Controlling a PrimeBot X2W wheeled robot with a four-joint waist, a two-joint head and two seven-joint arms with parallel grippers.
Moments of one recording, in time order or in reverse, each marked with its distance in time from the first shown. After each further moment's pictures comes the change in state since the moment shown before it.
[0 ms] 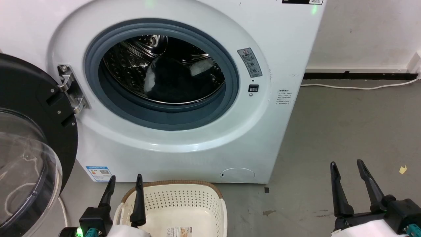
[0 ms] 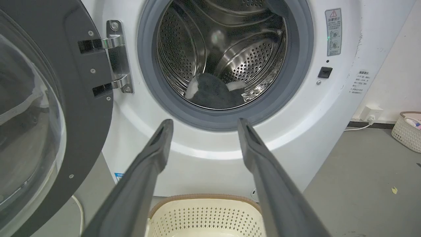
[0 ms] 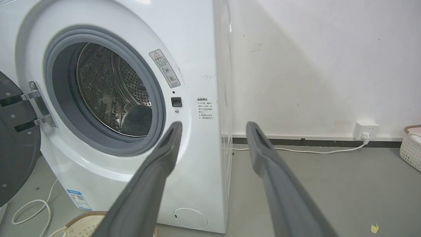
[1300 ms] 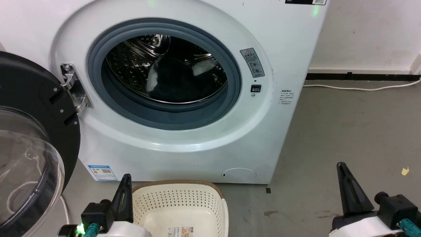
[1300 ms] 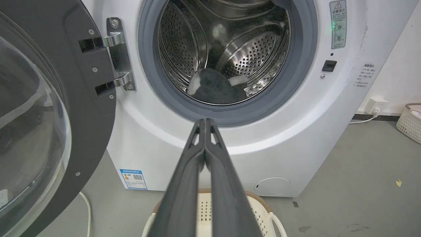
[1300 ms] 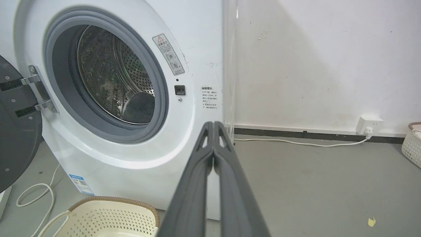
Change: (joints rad) left arm 0.000 0.000 0.004 -0.027 0.022 0.000 0.064; right arm -0.005 0.000 0.008 0.000 -0.026 0.000 0.063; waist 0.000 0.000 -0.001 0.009
